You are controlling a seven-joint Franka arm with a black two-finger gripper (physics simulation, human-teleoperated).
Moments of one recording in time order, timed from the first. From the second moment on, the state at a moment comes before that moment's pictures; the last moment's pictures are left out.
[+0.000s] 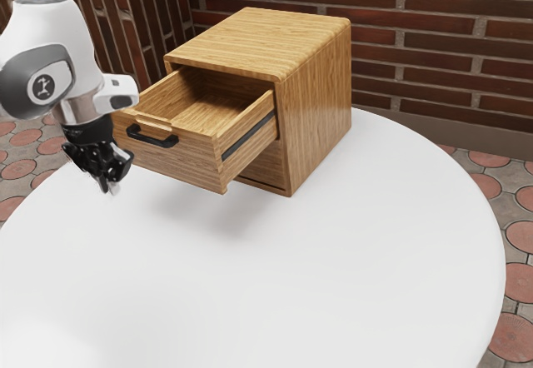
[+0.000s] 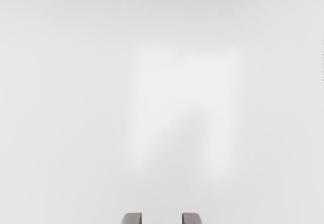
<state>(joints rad) 0.26 -0.43 -0.21 -2.24 -0.03 1.88 0.02</state>
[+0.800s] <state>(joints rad) 0.25 -0.07 -0.18 -1.92 0.01 1.90 0.22</state>
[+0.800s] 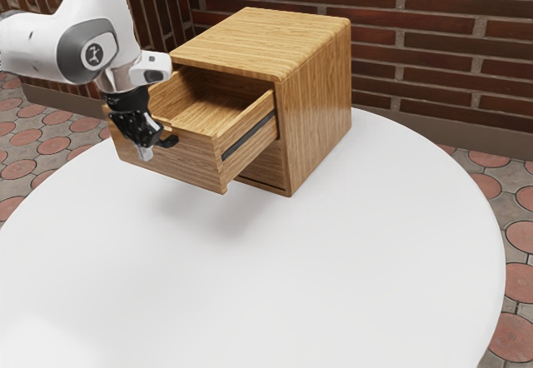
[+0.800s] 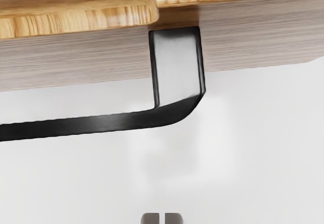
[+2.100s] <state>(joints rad) 0.18 0.31 -0.10 -1.41 0.09 1.69 0.29</state>
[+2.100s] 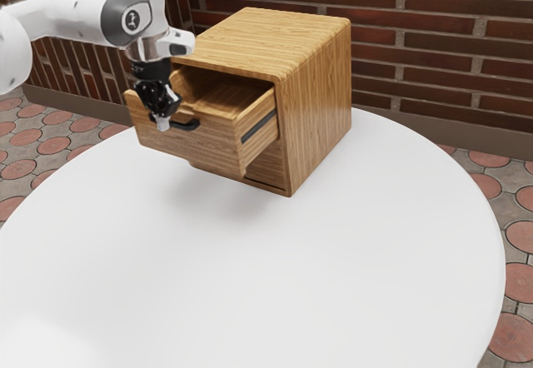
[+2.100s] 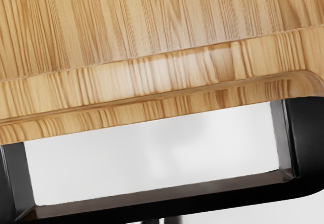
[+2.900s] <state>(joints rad) 0.10 0.48 -0.01 -1.15 0.13 1.65 0.20</state>
